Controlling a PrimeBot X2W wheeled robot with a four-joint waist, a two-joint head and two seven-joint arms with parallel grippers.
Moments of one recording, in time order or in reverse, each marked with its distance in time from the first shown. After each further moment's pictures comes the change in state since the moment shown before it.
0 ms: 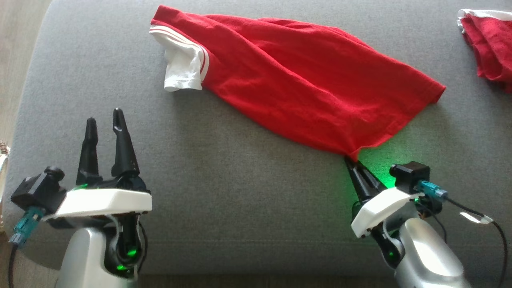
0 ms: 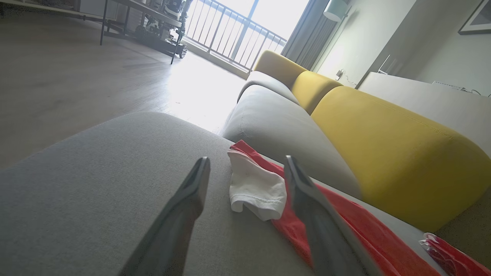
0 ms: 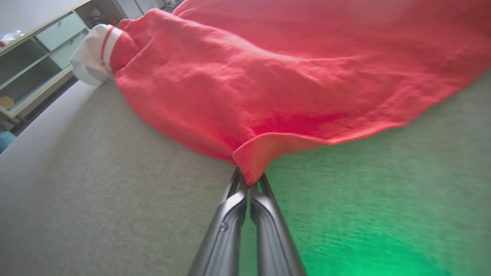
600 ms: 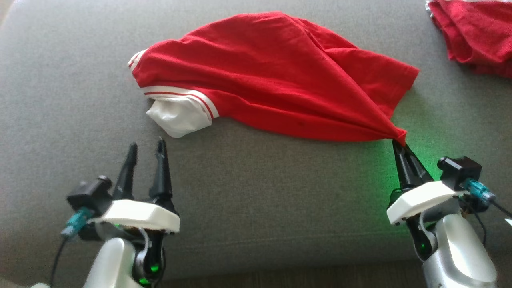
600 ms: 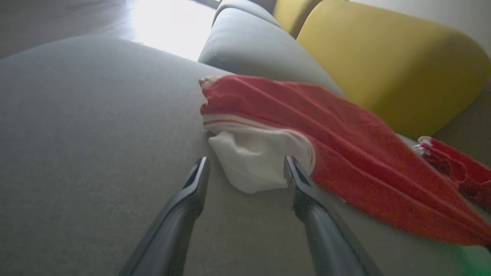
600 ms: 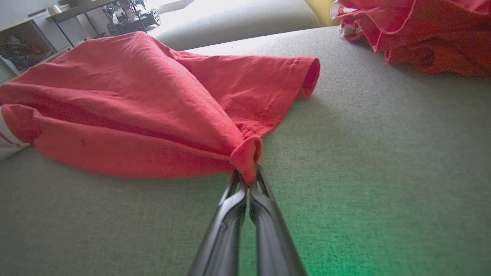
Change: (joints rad) left arm 0.003 0.002 -0.078 0.137 0.073 -0.028 0.000; right arm 0.053 0.001 -0.253 -0.133 -0.126 0.000 0.000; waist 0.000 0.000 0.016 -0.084
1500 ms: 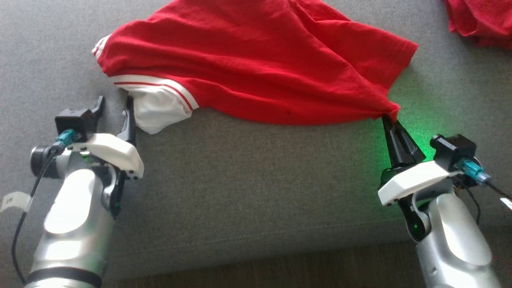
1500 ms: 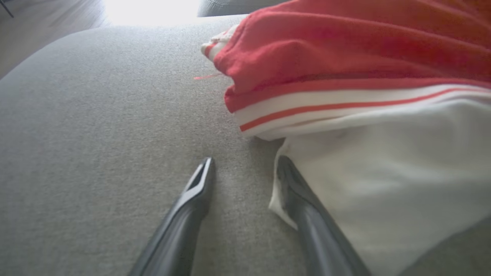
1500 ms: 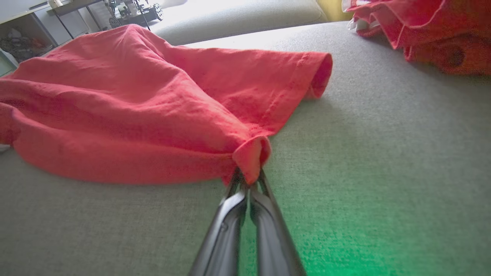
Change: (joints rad) left arm -0.454 0.119 -0.058 0.644 0.224 -0.061 -0.002; right arm -0.065 0.000 0.059 -0.063 0.003 0.000 0.000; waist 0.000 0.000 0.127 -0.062
